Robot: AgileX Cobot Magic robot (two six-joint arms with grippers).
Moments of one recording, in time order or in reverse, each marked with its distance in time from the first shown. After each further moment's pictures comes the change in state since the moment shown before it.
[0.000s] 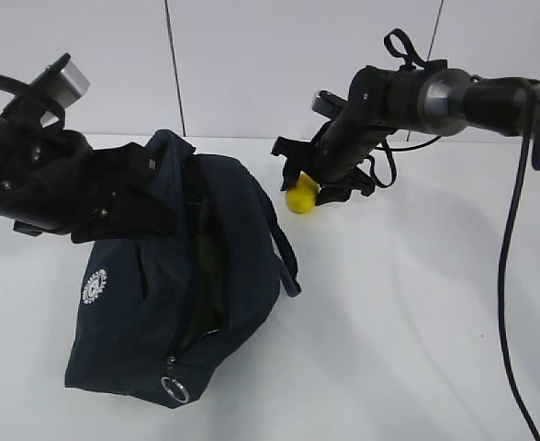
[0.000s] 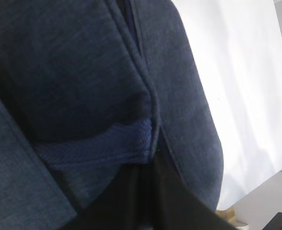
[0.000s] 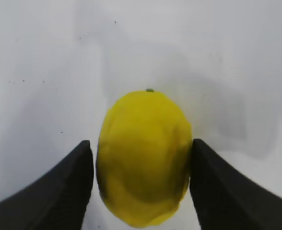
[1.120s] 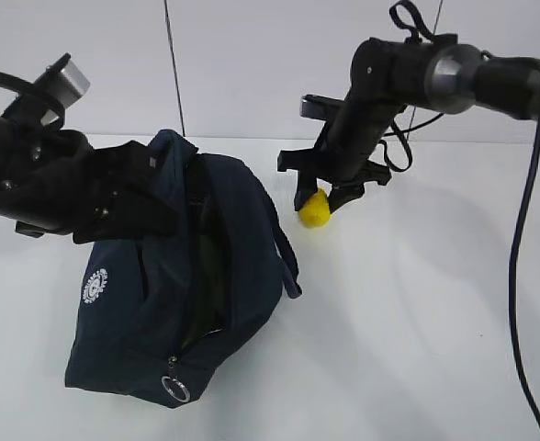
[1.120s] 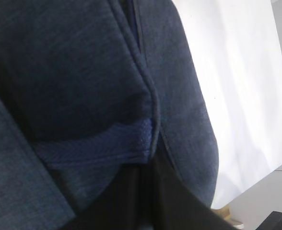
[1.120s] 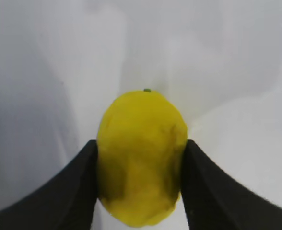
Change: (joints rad) left arm 0.000 0.000 0.000 -0.019 0.009 0.000; right arm 0.000 -0.029 -0.055 -0.051 0.290 -0.223
